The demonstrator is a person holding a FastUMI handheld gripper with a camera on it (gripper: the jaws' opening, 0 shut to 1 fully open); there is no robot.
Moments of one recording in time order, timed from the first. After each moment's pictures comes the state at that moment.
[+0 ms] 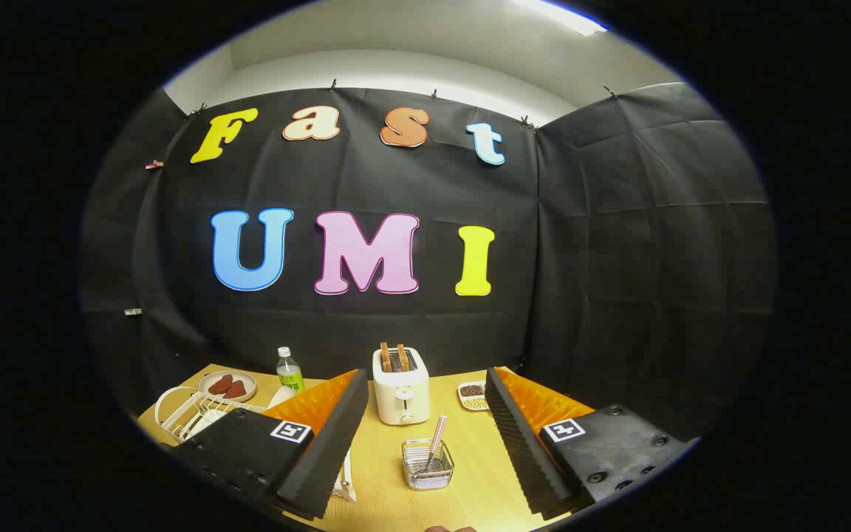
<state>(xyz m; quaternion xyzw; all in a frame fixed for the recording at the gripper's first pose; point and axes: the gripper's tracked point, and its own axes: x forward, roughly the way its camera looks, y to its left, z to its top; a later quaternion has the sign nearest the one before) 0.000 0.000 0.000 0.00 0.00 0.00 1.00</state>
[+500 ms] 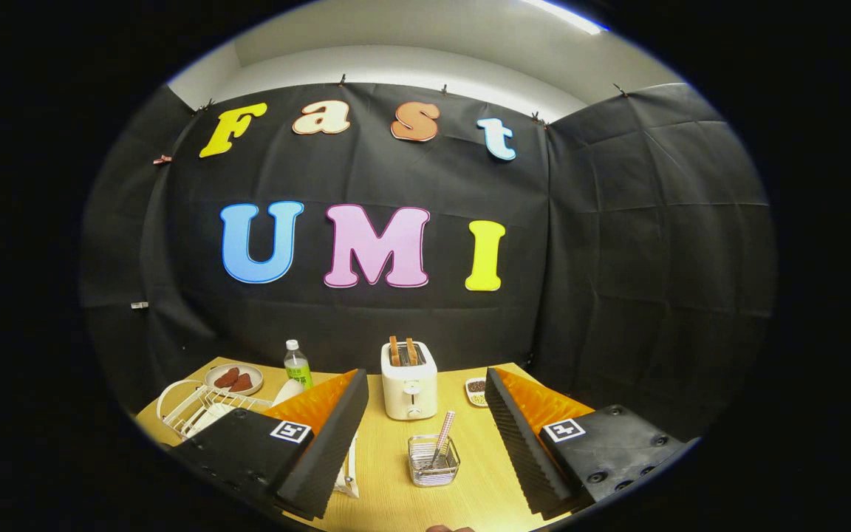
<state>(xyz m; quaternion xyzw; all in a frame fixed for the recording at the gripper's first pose) 0.000 0.008 -0.005 -0.01 0.02 0.02 1.00</state>
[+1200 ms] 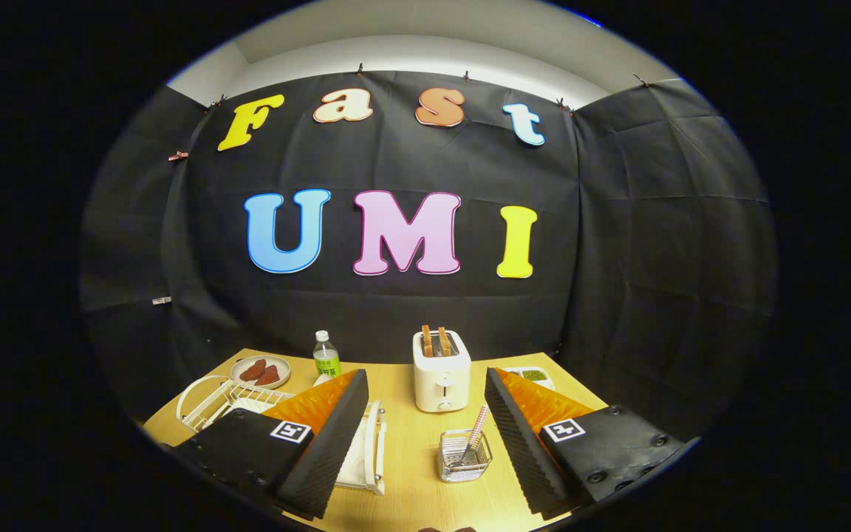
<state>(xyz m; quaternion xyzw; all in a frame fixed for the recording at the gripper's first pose) 0.017 0.054 -0.008 0.00 0.05 0.09 0.99</state>
